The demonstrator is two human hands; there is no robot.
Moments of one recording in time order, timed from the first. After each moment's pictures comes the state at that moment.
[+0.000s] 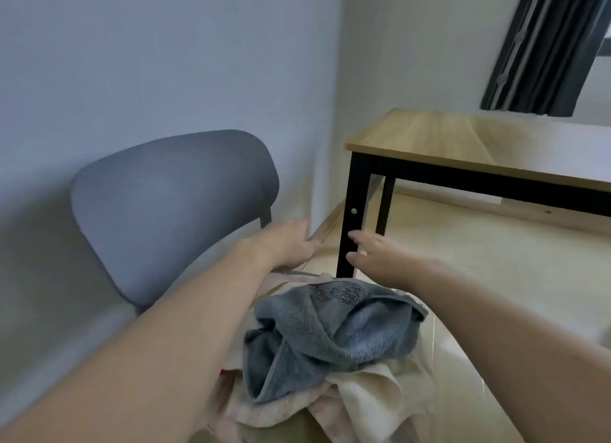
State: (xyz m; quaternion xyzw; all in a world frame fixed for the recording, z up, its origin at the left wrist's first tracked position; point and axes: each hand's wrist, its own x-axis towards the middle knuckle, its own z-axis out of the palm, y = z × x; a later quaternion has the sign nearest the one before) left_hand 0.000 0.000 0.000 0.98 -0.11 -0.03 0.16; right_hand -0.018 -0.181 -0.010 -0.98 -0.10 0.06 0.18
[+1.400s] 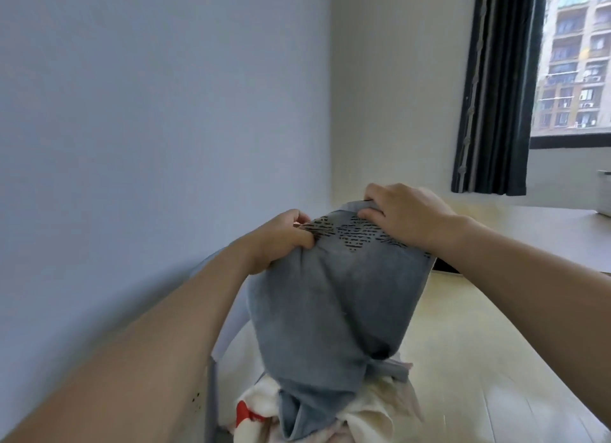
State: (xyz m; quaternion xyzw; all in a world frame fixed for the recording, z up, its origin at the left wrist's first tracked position) left_hand -0.142 0.040 0.196 0.86 -0.19 0.00 0.48; right_hand -0.164 -0.186 0.229 -0.93 -0.19 -0.30 0.02
